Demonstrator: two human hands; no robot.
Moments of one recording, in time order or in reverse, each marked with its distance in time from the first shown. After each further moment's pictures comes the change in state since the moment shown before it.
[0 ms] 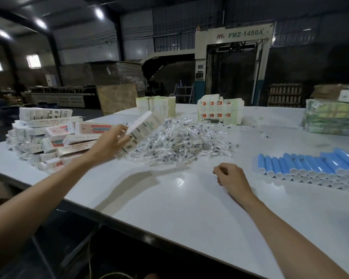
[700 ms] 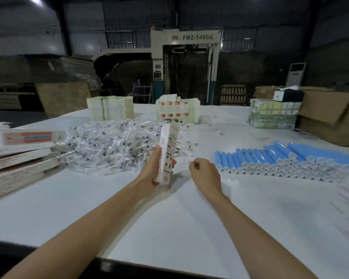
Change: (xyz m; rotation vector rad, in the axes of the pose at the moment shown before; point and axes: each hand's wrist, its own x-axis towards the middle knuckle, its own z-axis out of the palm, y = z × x) left_hand -0.010 0.162 0.214 -1.340 -0.439 -0.445; right_hand 0.004 -0.003 -0.024 -0.243 0.247 0.125
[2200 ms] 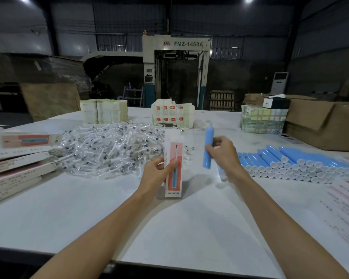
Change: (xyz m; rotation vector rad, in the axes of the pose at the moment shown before) left_hand -0.022 -0.001 0.000 0.310 0.099 0.327; right_hand 0.038 -0.027 -0.075 0.326 0.062 0.057
